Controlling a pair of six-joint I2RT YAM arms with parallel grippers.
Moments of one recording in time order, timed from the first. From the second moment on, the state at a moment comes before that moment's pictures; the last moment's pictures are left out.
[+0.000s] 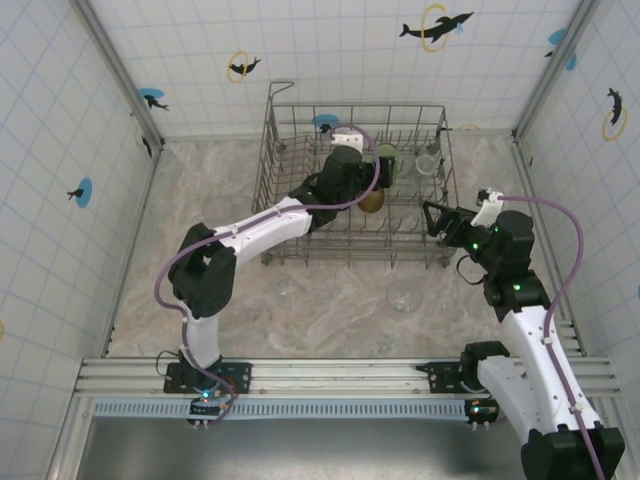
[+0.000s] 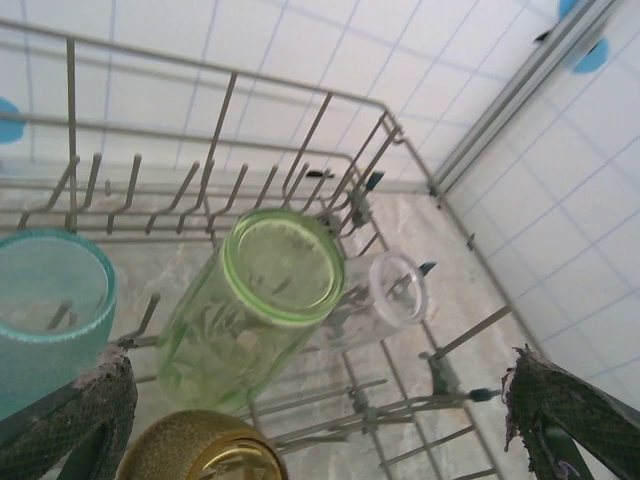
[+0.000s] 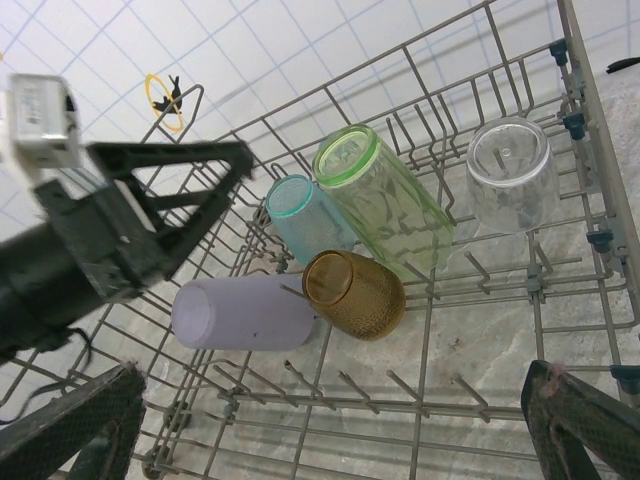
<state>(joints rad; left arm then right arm) -0.82 1.91 1.53 0.07 -0.16 -0.51 0.12 0.74 0.63 -0.17 -0.34 0.49</state>
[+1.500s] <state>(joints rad) -0.89 1.21 0.84 -0.04 -0.12 -0.63 0.12 0.73 0.57 -0.16 -0.20 0.64</state>
